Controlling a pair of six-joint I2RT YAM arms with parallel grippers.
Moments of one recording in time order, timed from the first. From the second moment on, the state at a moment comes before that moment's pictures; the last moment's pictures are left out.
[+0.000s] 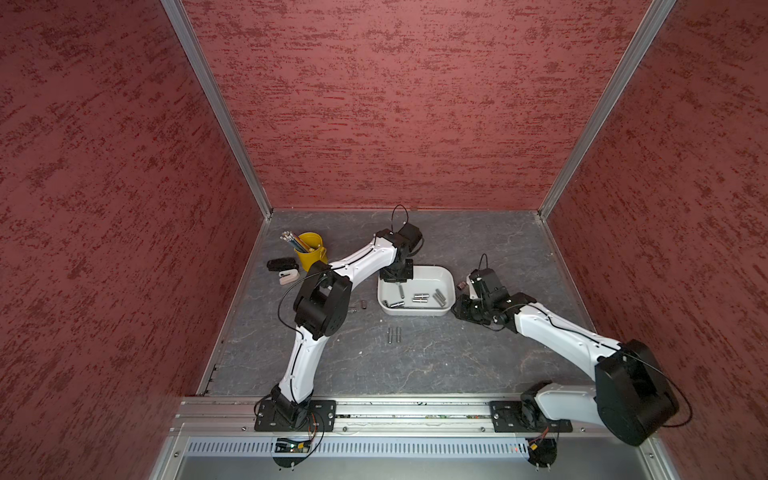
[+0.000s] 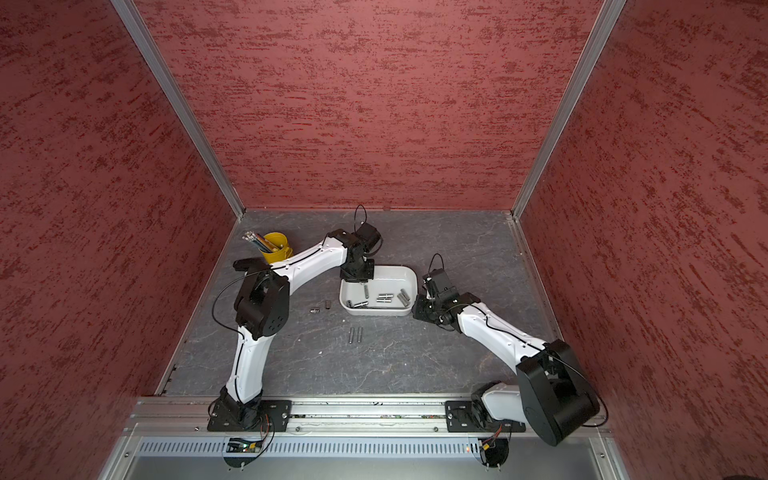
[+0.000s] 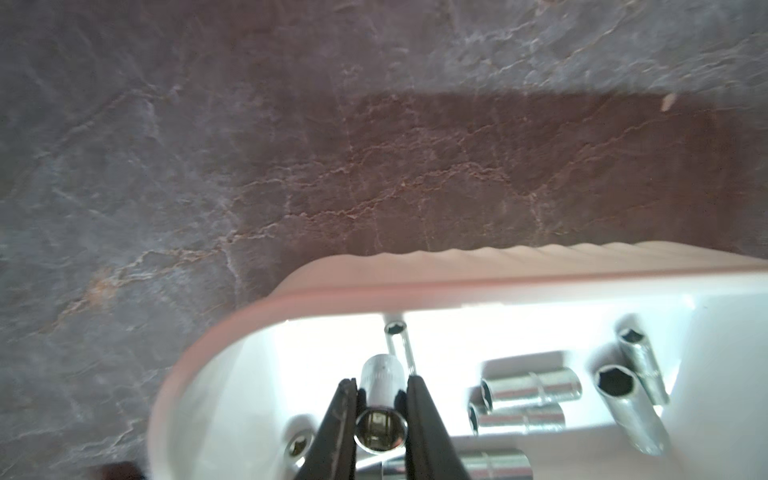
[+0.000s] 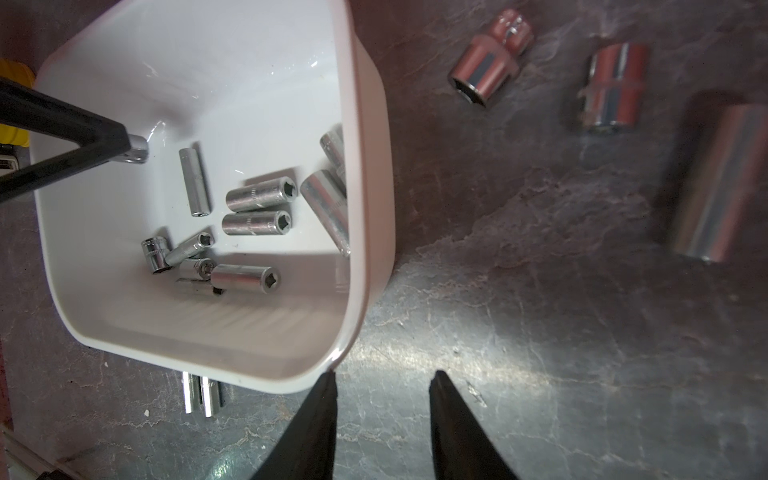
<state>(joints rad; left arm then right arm) -0.63 2.12 1.79 -1.01 -0.07 -0.59 0.46 1.31 0.72 -0.42 -0.15 0.67</state>
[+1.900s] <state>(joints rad) -0.40 1.33 0.92 -0.88 -0.10 -0.66 0.47 1.30 0.92 -0.57 -0.19 0.57</state>
